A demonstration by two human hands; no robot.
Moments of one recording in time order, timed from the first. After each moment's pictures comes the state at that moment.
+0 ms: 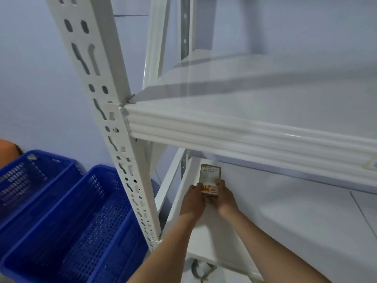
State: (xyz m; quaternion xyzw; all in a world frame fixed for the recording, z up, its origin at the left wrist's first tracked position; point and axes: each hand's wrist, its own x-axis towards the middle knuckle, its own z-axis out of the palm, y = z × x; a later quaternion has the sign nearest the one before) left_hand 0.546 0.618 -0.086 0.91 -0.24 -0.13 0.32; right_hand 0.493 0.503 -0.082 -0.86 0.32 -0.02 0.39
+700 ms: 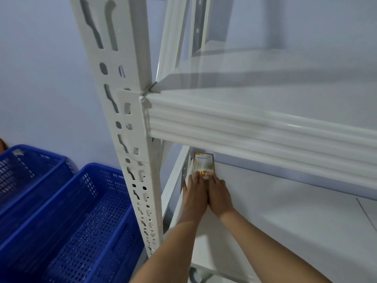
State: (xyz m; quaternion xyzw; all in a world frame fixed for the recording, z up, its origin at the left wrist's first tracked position) left_hand 0.586 0.605 -0.112 0.94 -0.29 0.03 0.20; right_hand 0.546 0.513 -0.110 -0.96 0.21 -0.08 0.14
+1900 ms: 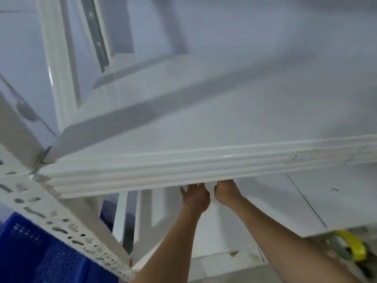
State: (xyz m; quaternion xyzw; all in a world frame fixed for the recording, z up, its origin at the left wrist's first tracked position) left_hand 0.495 0.519 -0.056 0.86 -0.45 -0.20 0.15; right_hand 0.406 0.417 -0.046 -0.87 0.46 0.00 0.21
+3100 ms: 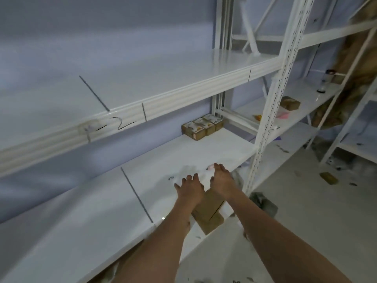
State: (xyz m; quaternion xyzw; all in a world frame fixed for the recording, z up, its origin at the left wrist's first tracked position) left_hand -0.056 0.202 0.003 0.75 -0.63 -0.20 0.03; right_hand -0.181 0.158 -0.001 -0.75 0.62 -0.15 0.18
